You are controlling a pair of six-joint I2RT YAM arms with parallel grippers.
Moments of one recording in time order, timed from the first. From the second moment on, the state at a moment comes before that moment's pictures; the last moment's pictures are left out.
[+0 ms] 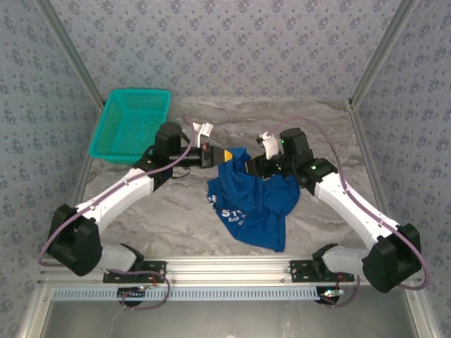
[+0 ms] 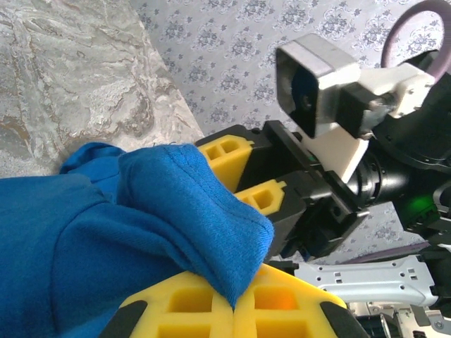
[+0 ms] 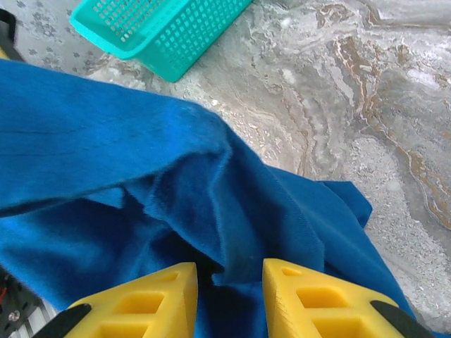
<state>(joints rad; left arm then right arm) -0.56 1.36 0.98 0.08 0.83 -0.81 0.49 1.23 1.00 -0.42 -0.43 0.12</state>
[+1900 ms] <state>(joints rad) -0.75 1.59 1.27 -0.22 0.20 -0.25 0.29 1.20 1.13 -0.46 -0.91 0.32</state>
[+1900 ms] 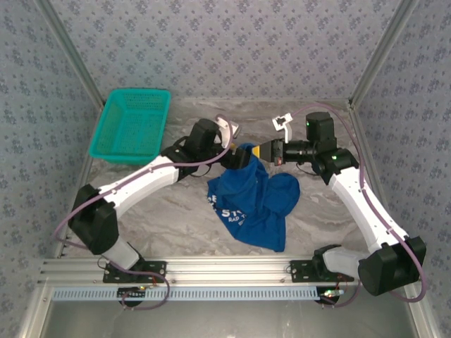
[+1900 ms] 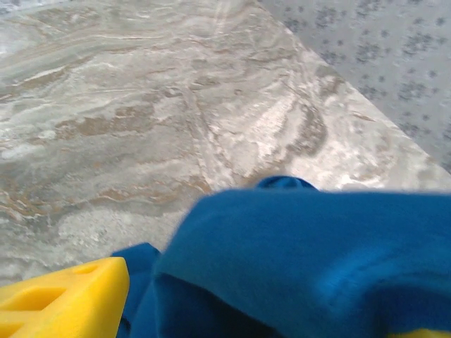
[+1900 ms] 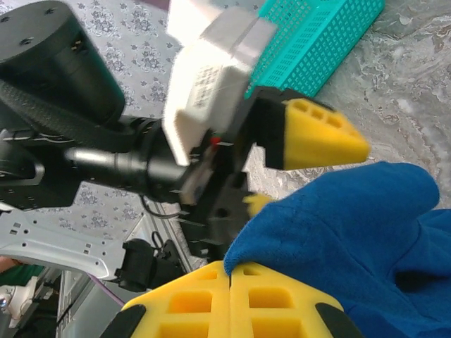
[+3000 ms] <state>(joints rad) -0.56 1.44 1.19 -0.28 0.41 -0.52 0.55 1.14 1.12 -0.64 -0.02 0.15</state>
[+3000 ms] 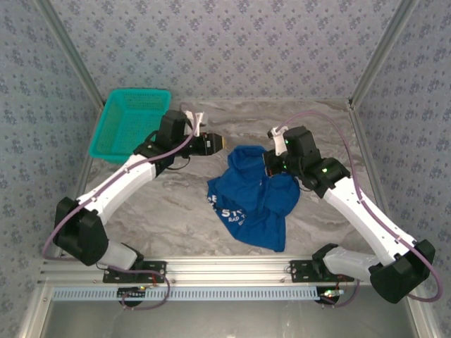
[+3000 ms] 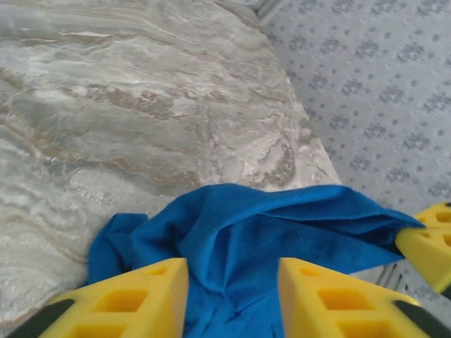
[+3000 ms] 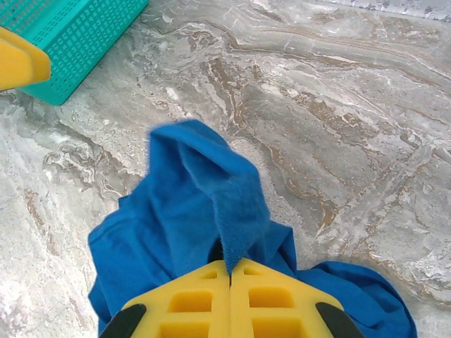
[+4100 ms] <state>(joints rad) -0.70 1.79 1.37 -0.17 0.15 -0.46 0.51 1.12 1.09 -0.49 -0.31 0.21</state>
